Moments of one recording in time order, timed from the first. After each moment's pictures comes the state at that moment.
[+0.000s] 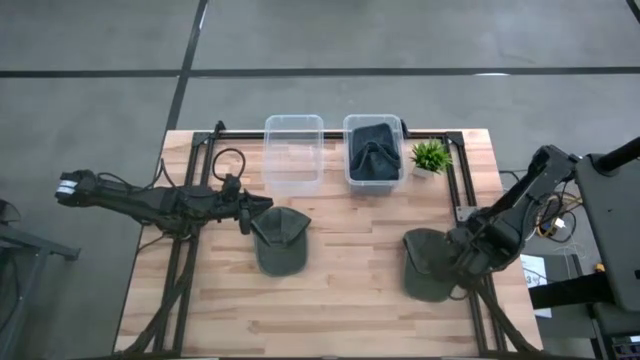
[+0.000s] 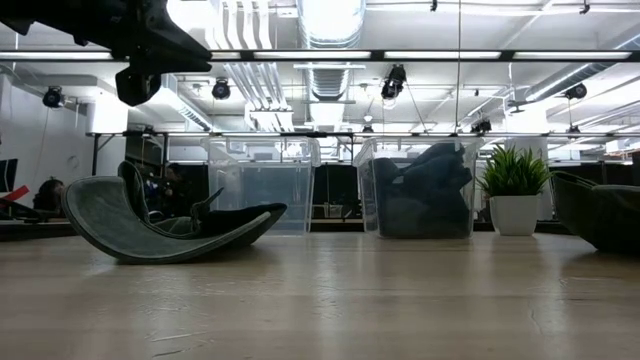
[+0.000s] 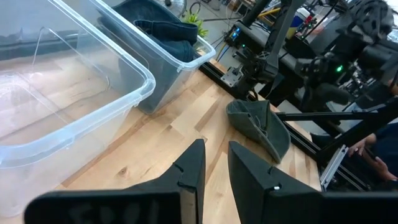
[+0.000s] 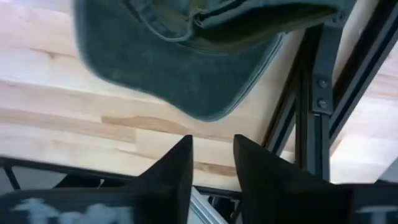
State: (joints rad) left arm -0.15 0.68 0.49 -0.03 -0.38 -0.68; right arm 0.81 1.11 0.97 -1.23 -0.12 2.27
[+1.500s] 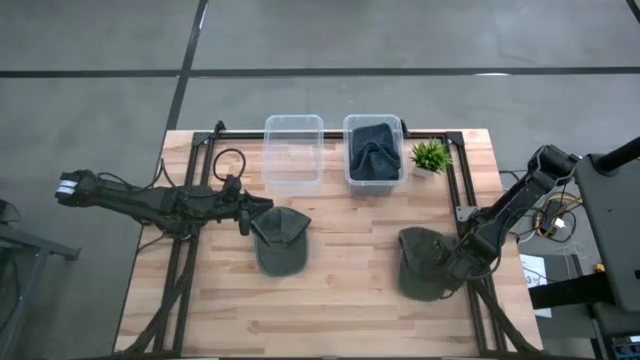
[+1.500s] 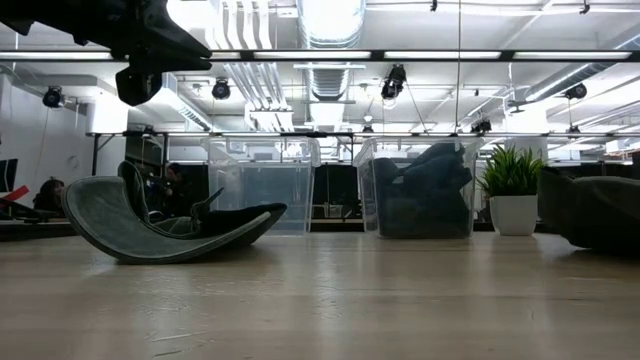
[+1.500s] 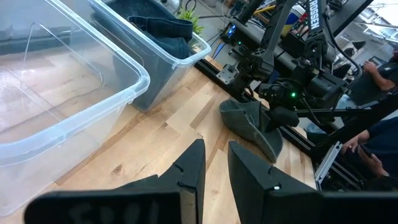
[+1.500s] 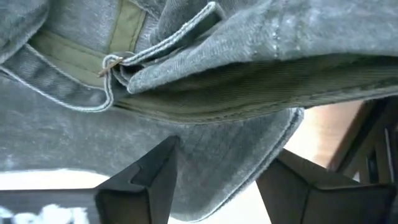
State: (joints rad) left arm -0.15 0.68 0.49 -0.03 -0.36 -0.68; right arm 0.81 1.11 0.52 -0.76 -0.08 2.33
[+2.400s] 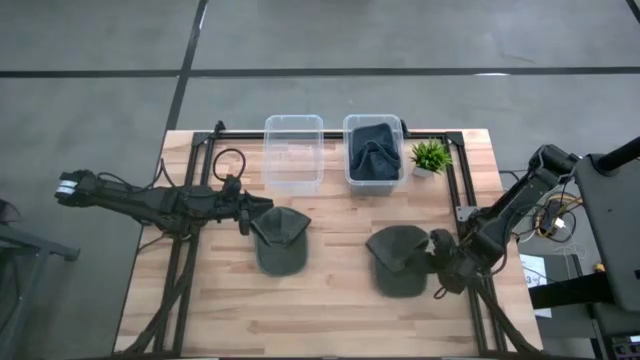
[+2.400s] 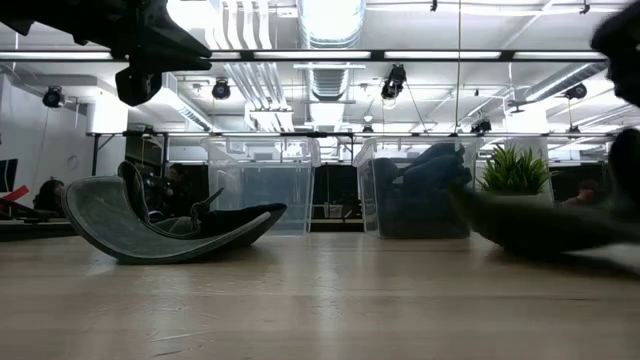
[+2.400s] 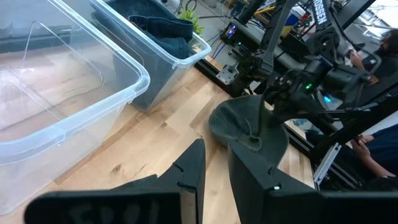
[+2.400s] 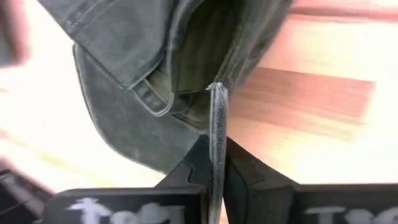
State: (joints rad) left arm -0.15 0.68 0.49 -0.03 -0.36 -0.69; right arm 0.82 1.10 0.62 -0.75 0.33 2.29
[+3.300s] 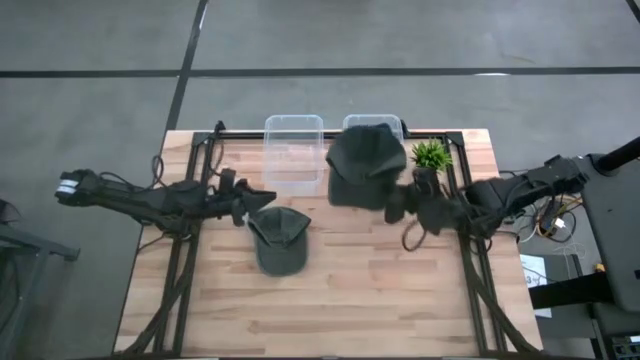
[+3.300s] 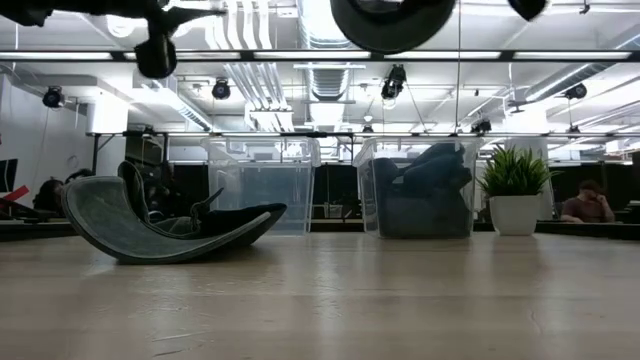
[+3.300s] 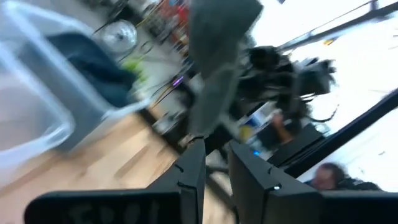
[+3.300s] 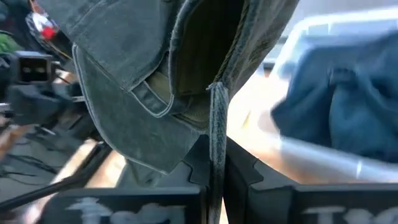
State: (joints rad) left arm -0.15 0.72 0.49 0.32 -0.34 -0.81; right arm 0.34 1.18 1.20 -0.75 0.87 1.19
